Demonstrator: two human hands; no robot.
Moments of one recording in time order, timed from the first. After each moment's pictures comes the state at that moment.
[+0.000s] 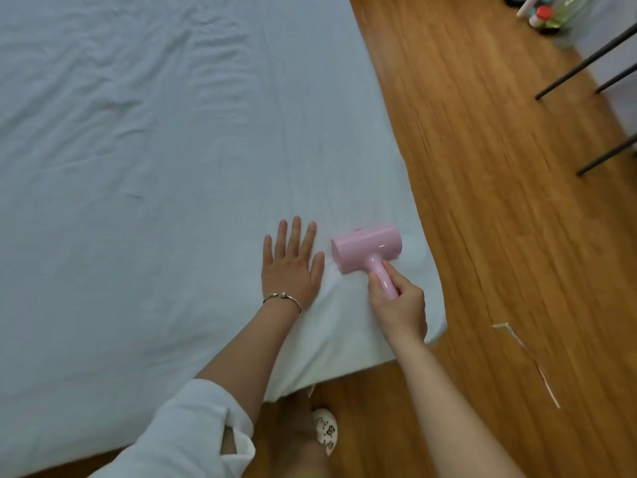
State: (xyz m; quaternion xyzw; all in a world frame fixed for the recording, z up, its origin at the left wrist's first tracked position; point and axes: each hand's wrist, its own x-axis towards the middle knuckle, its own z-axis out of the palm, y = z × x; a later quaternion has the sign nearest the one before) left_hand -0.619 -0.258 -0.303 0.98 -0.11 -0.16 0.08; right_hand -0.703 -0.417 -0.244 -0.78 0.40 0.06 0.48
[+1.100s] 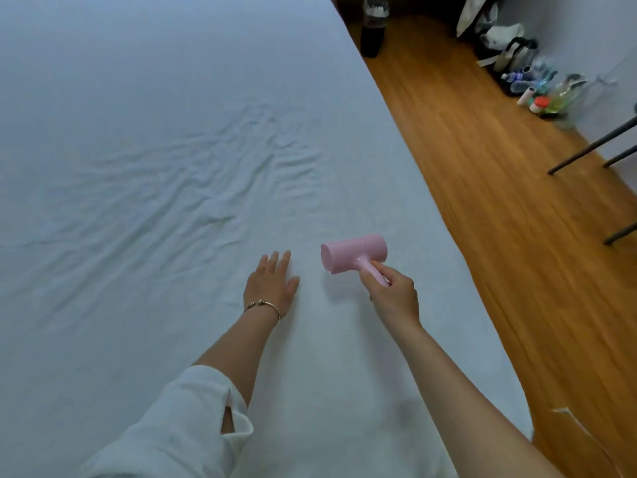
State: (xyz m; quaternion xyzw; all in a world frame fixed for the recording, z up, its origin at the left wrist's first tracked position) left_hand -0.431 -0.089 -0.241 0.97 -0.06 -0.22 0.10; right_hand -0.505 -0.290 -0.171 -0.78 0.33 0.07 0.54
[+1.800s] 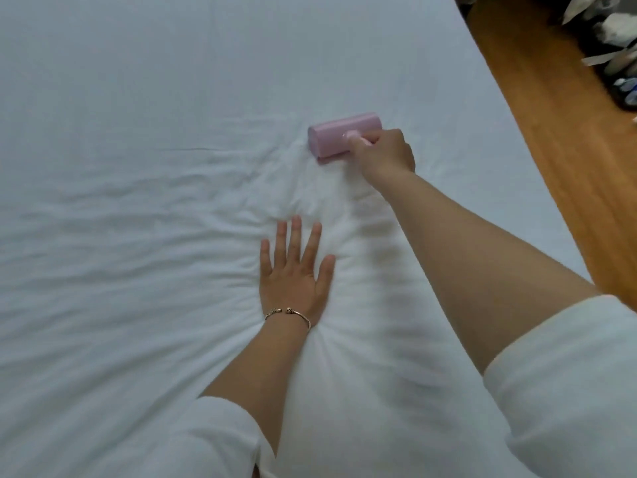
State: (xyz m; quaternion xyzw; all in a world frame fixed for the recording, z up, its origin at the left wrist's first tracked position) left_hand -0.179 -0.055 -0.354 0.99 -0.02 0.00 0.11; right_hand -0.037 -0.197 -0.235 -0.88 0.21 0.04 0.42
